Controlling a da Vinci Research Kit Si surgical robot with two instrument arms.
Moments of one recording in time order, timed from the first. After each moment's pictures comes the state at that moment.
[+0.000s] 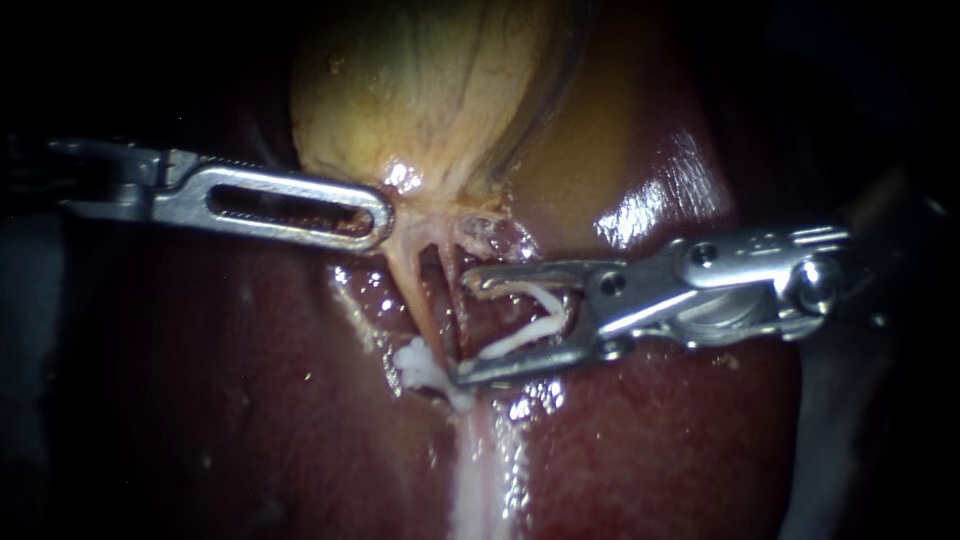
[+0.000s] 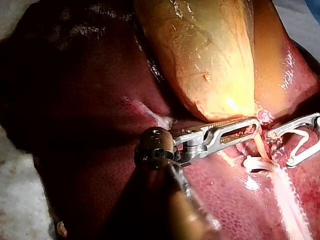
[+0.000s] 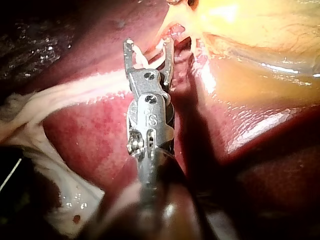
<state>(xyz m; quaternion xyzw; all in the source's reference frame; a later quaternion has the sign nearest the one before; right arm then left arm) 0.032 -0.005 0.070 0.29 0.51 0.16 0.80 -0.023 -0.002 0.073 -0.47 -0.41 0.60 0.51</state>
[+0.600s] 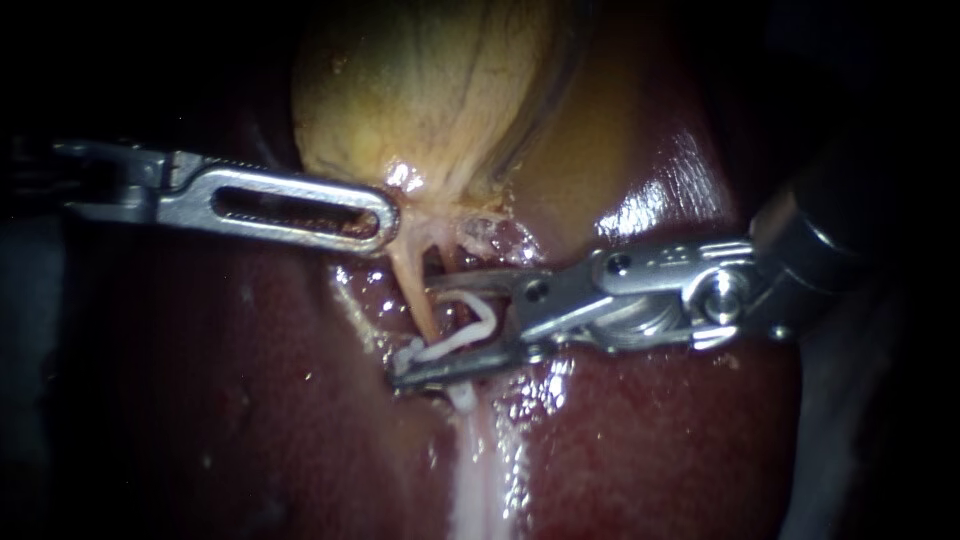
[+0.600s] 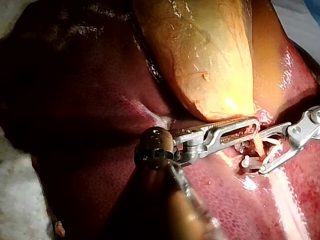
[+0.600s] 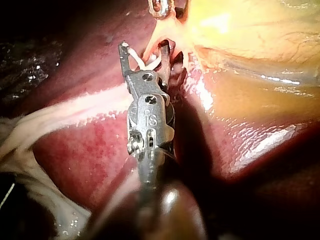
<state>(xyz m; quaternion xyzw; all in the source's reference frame) 0.037 -0.006 0.074 0.30 0.50 0.18 0.79 -0.023 -0.002 0.073 -0.47 -0.41 0.60 0.51</state>
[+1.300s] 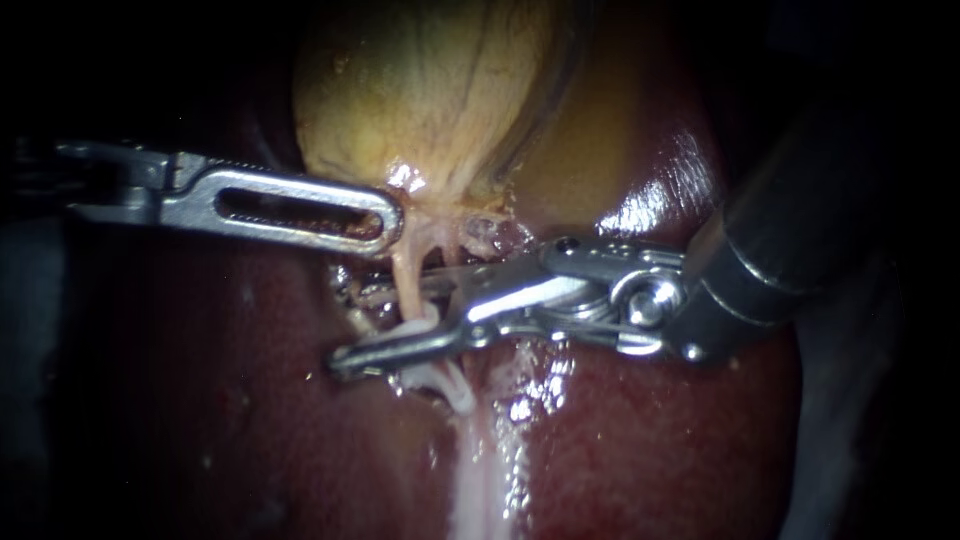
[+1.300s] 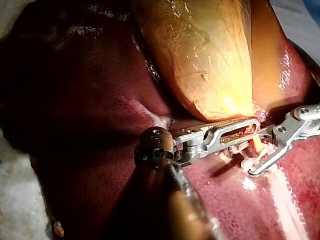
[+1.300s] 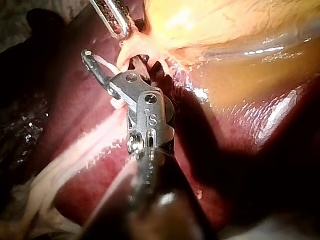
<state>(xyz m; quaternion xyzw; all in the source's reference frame) 0.039 -0.004 0.075 0.38 0.55 0.27 0.69 -0.024 -0.002 0.073 -0.47 -0.41 0.60 0.51</state>
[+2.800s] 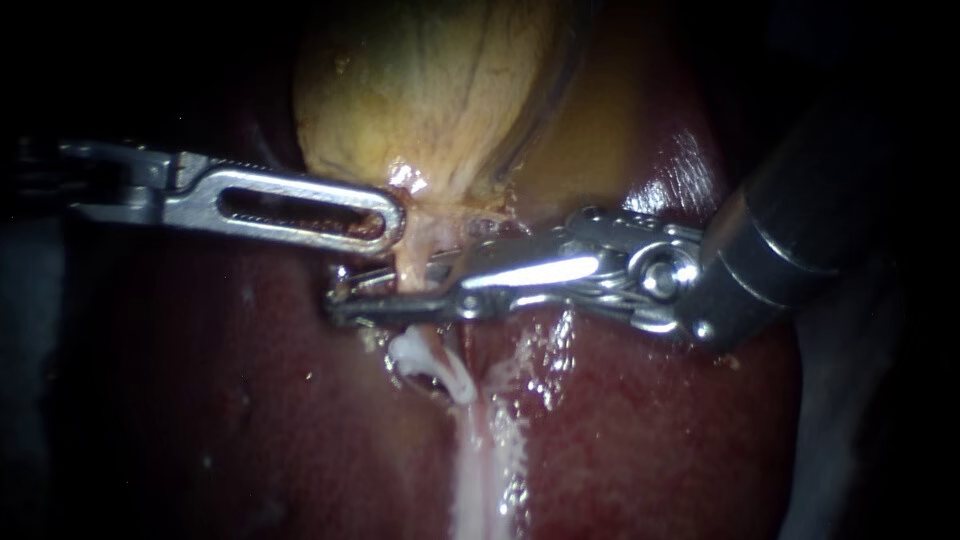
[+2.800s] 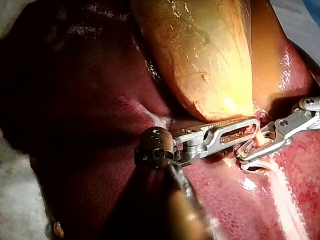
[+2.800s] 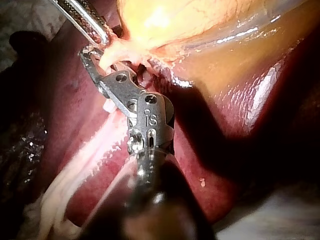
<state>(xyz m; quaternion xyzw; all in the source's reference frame) 0.037 -0.003 0.075 0.41 0.53 0.30 0.68 -0.024 -0.002 0.073 -0.47 -0.41 0.60 0.51</state>
